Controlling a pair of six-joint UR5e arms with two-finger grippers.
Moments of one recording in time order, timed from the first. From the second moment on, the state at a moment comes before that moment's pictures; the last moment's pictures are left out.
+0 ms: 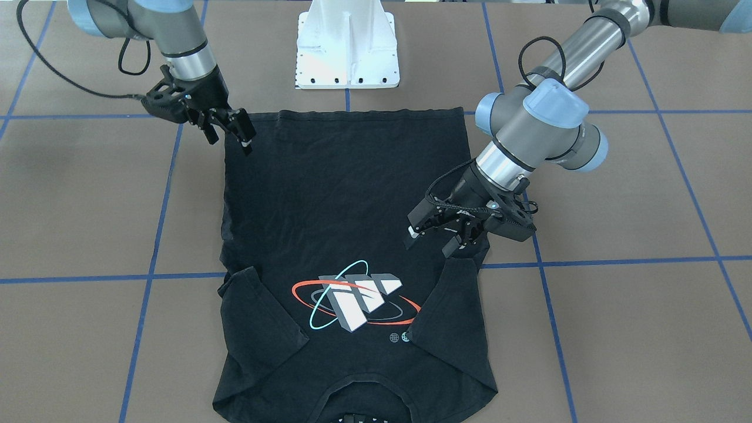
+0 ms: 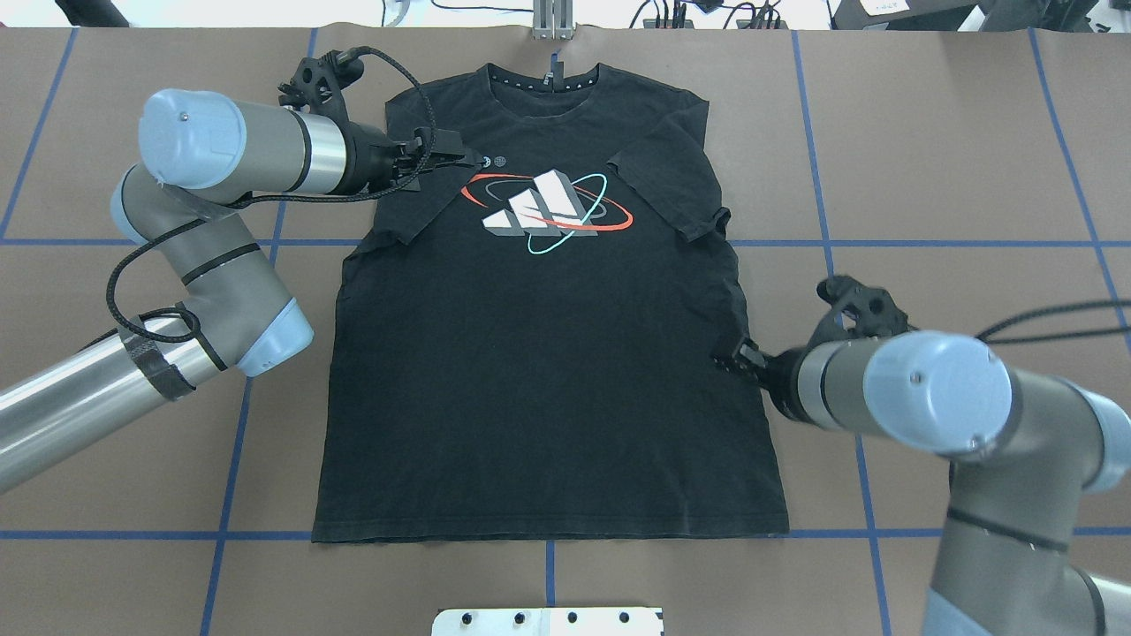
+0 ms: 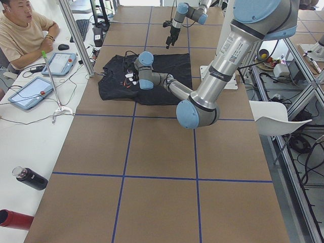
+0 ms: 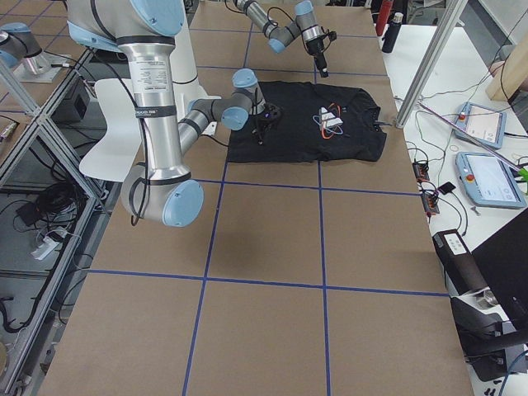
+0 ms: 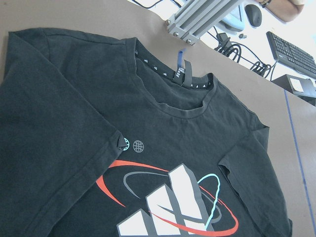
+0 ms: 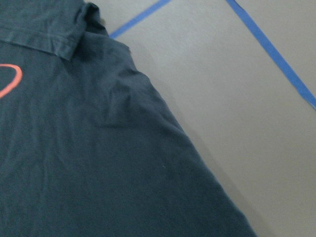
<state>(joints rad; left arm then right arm) -0.76 -2.16 -1.40 -2.57 -1.90 -1.45 0.36 -1.46 2.12 -1.34 1.57 1.89</state>
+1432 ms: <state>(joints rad) -0.76 -2.15 -1.40 -2.57 -1.91 -1.51 0.03 -1.60 2.13 -1.36 1.34 2.18</state>
